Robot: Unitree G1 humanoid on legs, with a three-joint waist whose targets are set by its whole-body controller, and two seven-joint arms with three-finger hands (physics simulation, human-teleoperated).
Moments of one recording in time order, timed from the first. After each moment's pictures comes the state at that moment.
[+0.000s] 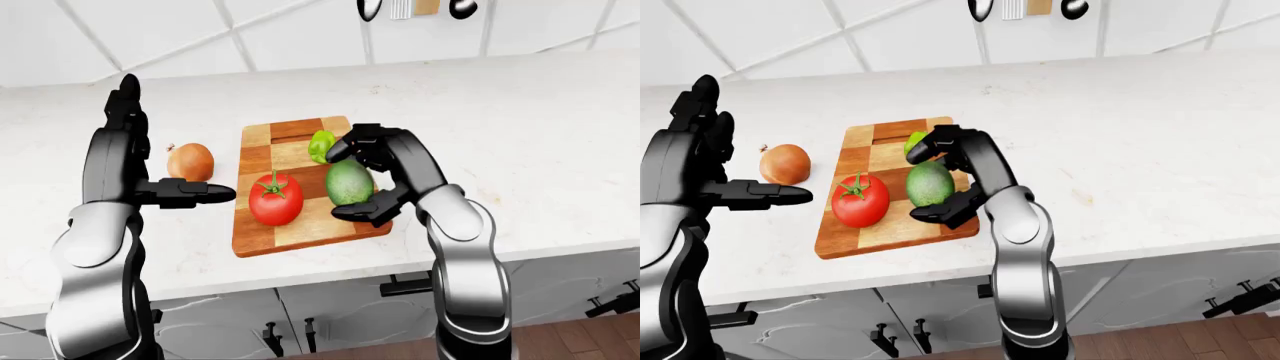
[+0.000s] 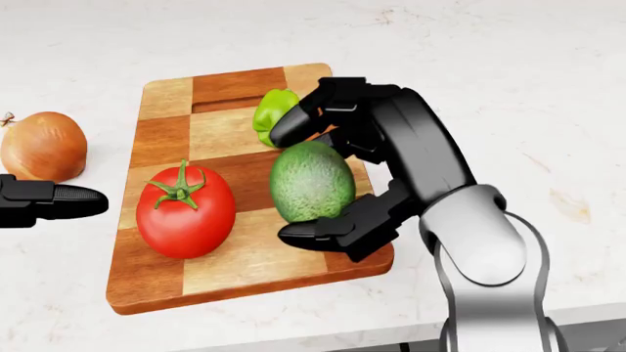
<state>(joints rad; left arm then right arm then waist) -0.41 0.32 0.28 -0.60 0.17 0.87 -0.18 -0.52 0.02 0.12 -0.52 -0.50 0.87 0.46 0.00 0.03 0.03</state>
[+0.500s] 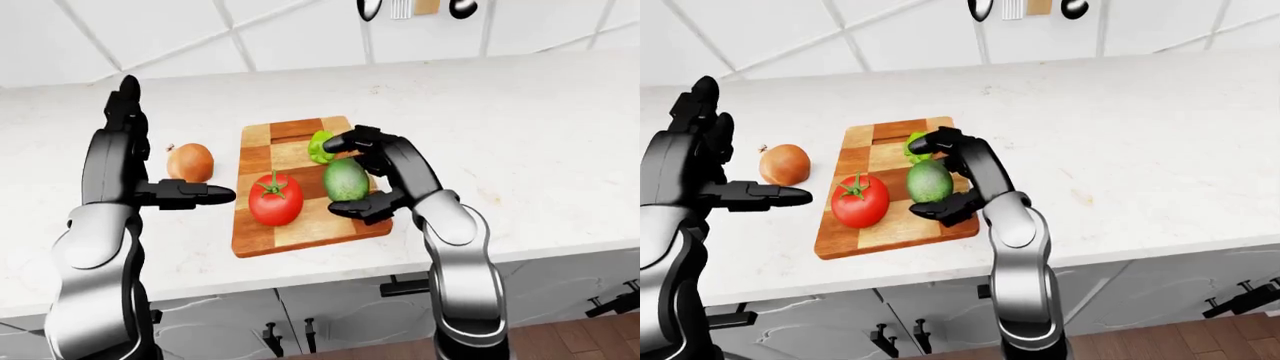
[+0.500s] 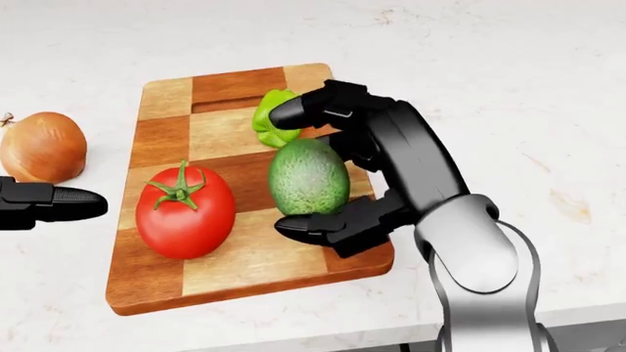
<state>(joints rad) -0.41 0.32 0.28 -0.61 0.17 0.87 -0.18 -0.48 0.02 0.12 -0.50 -0.50 0.84 0.46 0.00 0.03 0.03</state>
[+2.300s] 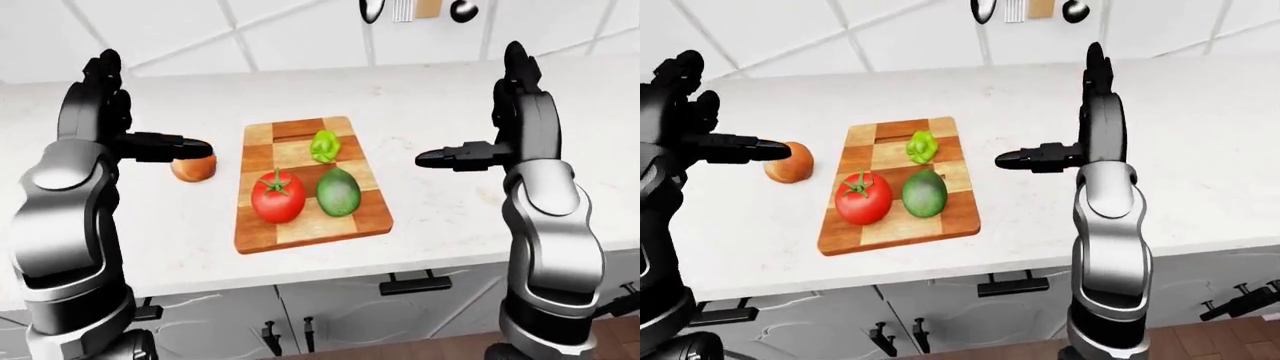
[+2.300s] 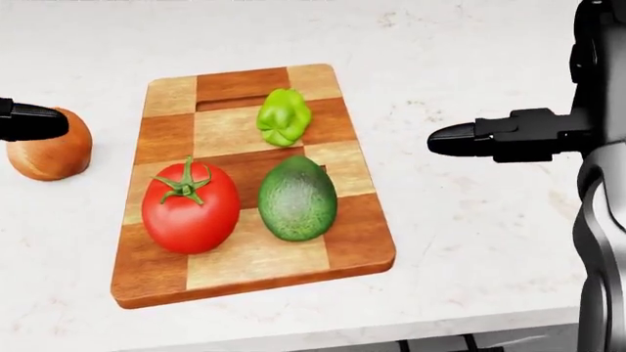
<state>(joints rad) -0.69 0.51 0.29 -0.26 0.04 0.97 -0.15 -0.57 -0.26 -0.18 -0.45 -0.18 0.81 0.04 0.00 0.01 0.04</state>
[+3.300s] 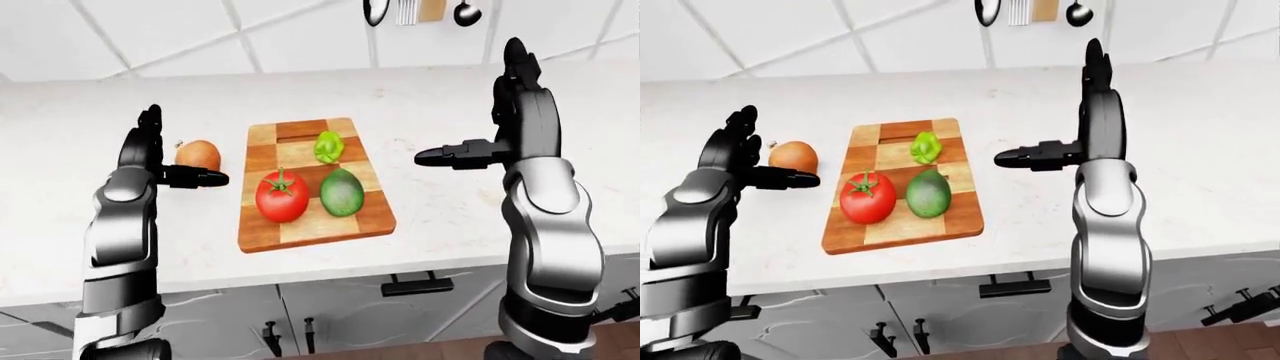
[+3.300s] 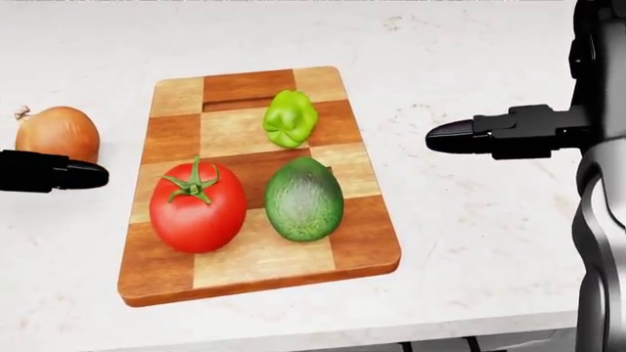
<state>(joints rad) -0.64 0.43 0.24 0.13 0.15 0.67 -0.15 -0.58 -0.27 -0.17 -0.45 -0.19 0.81 0.04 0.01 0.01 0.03</state>
